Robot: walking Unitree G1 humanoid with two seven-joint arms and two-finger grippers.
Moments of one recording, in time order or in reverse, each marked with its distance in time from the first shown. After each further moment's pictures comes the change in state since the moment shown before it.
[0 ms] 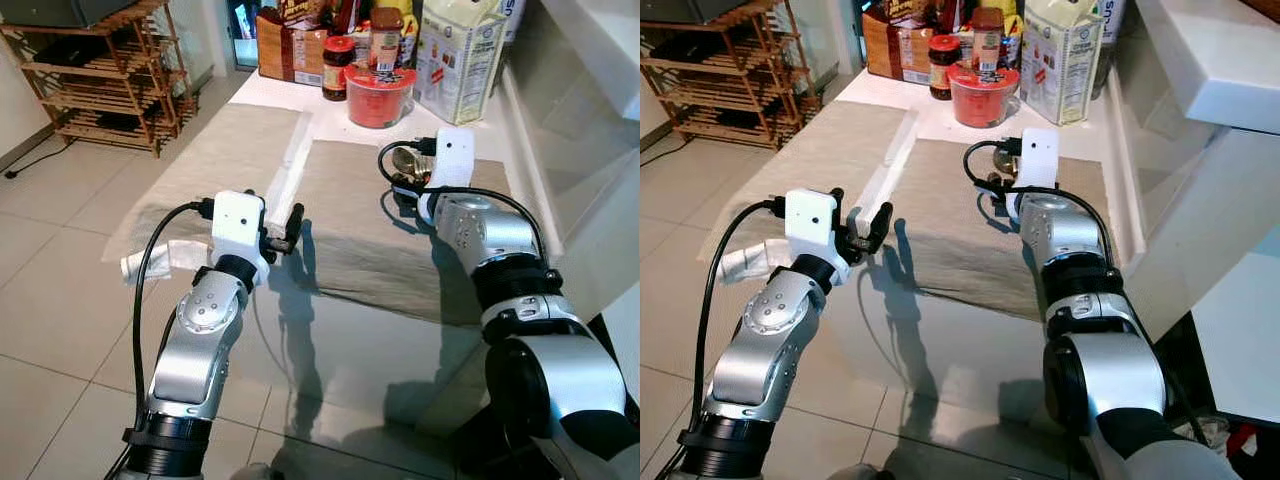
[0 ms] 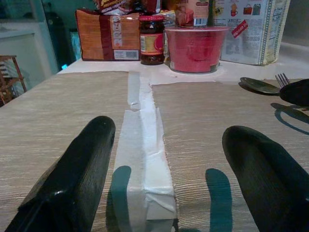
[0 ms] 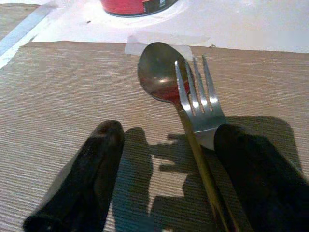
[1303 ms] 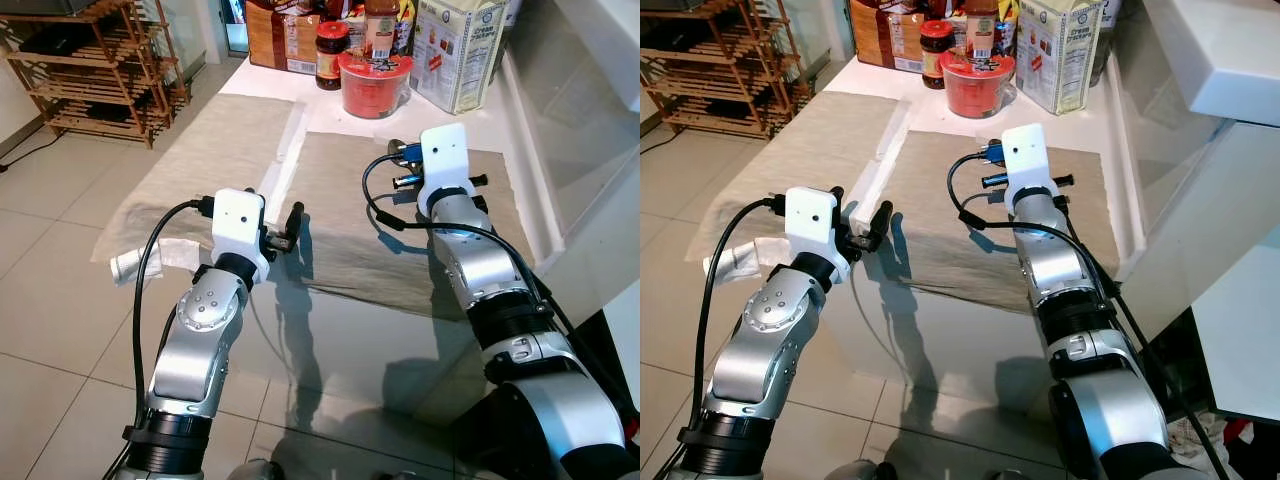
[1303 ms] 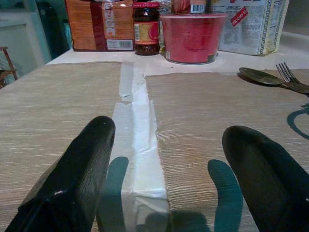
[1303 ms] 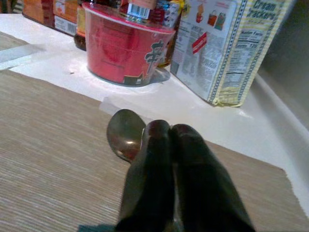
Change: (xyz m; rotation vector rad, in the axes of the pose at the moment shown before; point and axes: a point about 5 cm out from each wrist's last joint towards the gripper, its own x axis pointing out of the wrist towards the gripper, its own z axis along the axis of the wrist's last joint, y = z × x) left arm 0.001 0.000 0.002 0.001 0.000 0.001; right arm -0.015 0.005 0.007 -0.385 -0.408 -0.121
